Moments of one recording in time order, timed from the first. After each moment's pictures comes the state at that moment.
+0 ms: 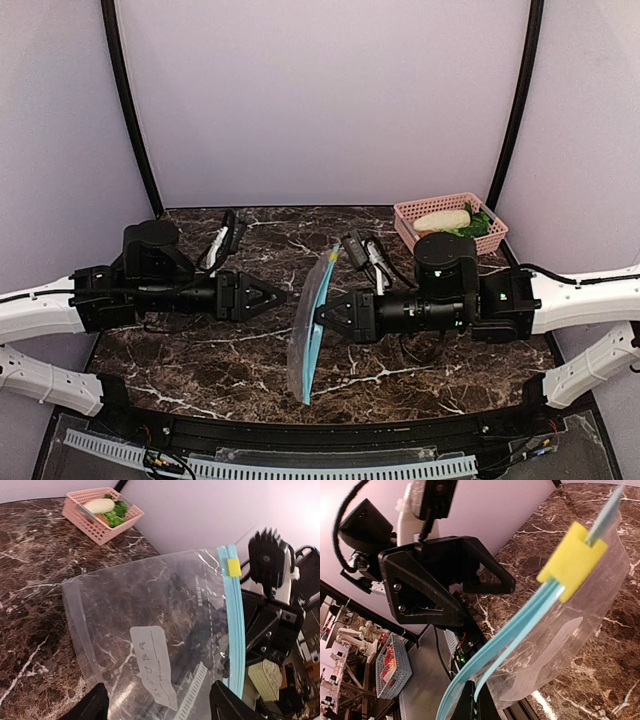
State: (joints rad) left arm -0.99 0.99 0.79 -0.13 0.25 -0.66; right arm 1.27 1.25 0.93 0.03 -0.11 0.74
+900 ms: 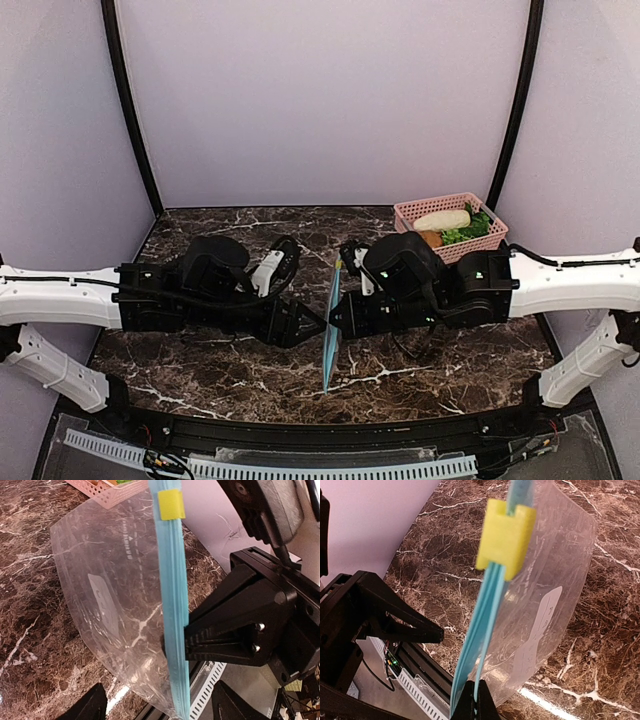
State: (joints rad) left arm -1.17 1.26 0.95 -0.26 0.05 -0.64; right arm 1.27 1.41 1.15 -0.45 0.17 0.83
